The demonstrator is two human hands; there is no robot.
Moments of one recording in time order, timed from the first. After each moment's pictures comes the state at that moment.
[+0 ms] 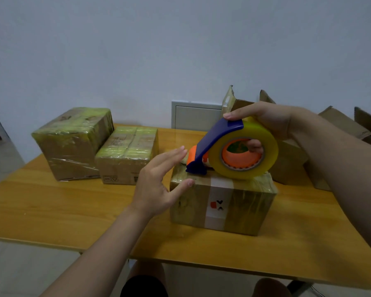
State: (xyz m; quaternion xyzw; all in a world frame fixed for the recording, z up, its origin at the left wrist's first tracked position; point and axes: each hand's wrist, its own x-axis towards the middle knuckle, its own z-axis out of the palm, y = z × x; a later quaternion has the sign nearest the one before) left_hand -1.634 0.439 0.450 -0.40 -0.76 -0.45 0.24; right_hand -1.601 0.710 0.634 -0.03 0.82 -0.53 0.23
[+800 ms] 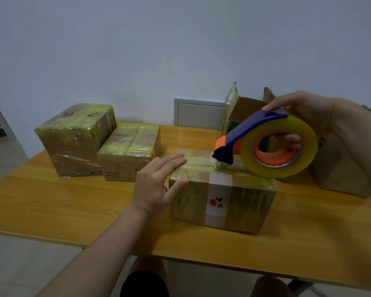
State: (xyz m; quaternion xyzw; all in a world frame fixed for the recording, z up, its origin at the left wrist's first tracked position) left_hand -1.650 0.435 0.429 -0.41 -0.76 -0.37 0.35; right_hand -1.588 0.770 0.646 0.04 0.80 -0.53 0.29
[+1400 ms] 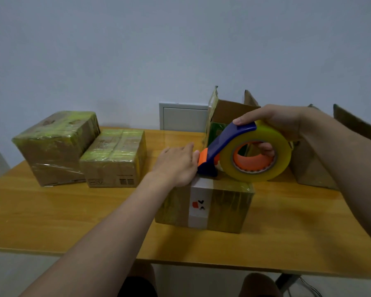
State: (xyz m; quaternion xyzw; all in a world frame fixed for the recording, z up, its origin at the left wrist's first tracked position) left_hand -1.638 0.528 0.510 -0.29 -0.94 -0.17 0.03; right_hand -1.570 0.765 0.641 0.03 0.83 -0.50 0.26
